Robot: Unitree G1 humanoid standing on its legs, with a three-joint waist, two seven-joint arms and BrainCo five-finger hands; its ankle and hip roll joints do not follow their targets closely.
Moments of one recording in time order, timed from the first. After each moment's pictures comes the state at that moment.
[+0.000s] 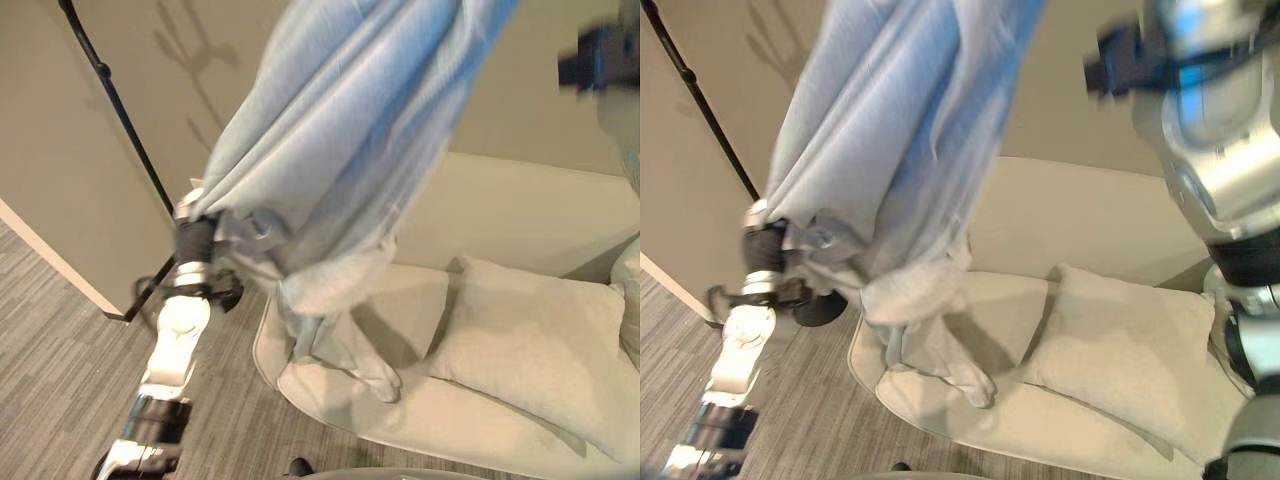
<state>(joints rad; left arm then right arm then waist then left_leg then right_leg) -0.03 0.48 0.14 -0.11 -0.28 -0.26 0.31 -0.73 -1.05 0.22 -0.24 0.58 -0.32 -0.21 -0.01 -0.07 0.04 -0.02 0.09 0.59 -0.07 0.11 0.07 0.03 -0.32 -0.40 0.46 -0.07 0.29</state>
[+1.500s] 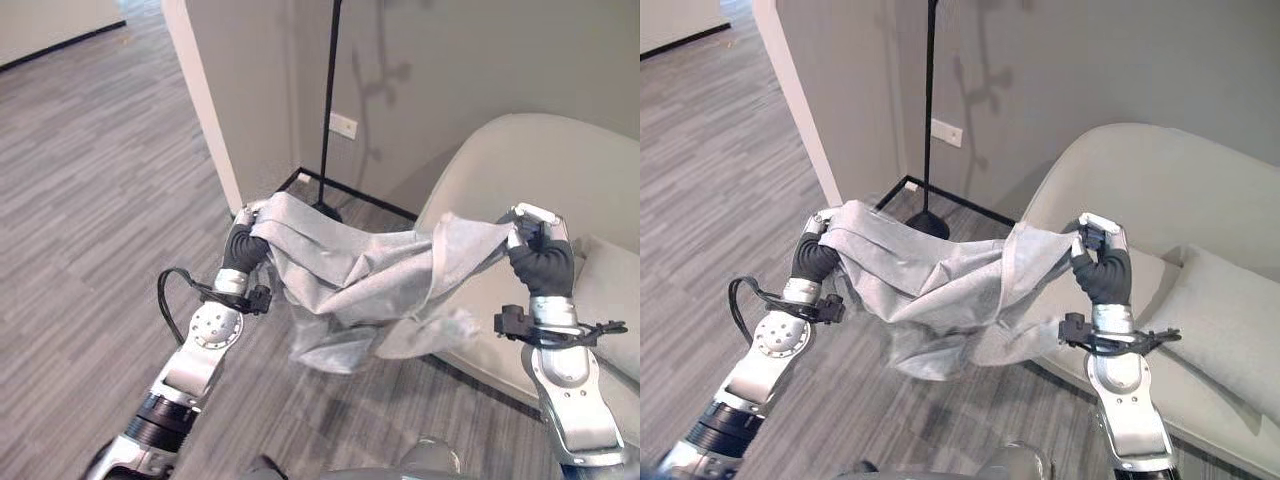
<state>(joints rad) -0.16 0.45 -0.24 -0.07 -0.13 -0.24 0.27 0.11 -0.45 -0.01 -0.47 0.02 -0.17 -0.25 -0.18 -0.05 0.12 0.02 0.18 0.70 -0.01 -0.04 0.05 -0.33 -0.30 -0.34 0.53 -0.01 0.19</state>
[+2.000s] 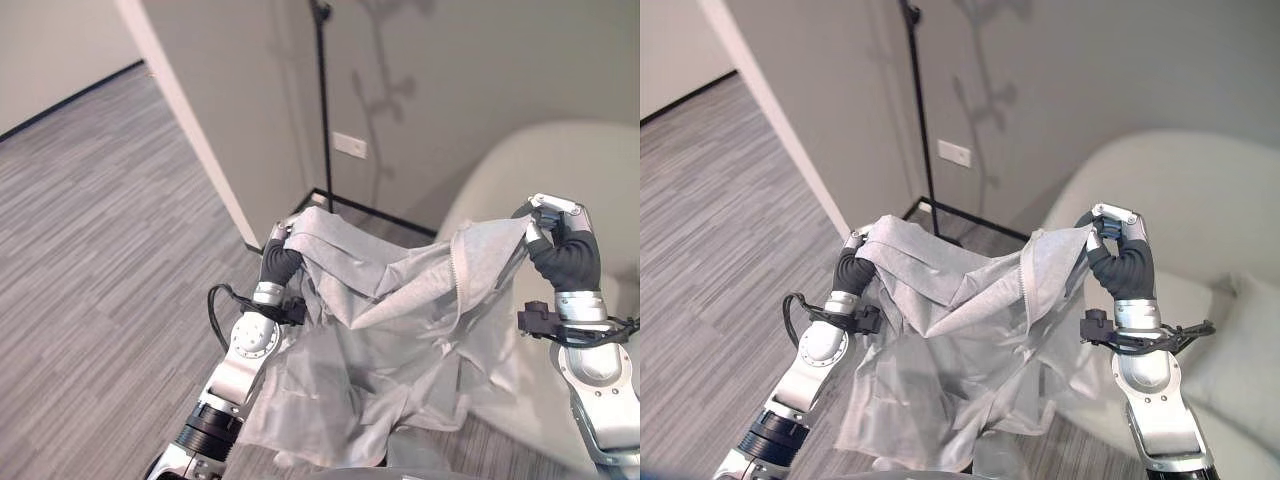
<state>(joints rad) -0.12 0.28 -0.27 -0.03 -0.14 -0.24 0.22 0.05 -0.53 -0.05 -0.38 0.02 -0.19 -0.25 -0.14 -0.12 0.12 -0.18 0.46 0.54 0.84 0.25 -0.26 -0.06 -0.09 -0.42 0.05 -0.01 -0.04</state>
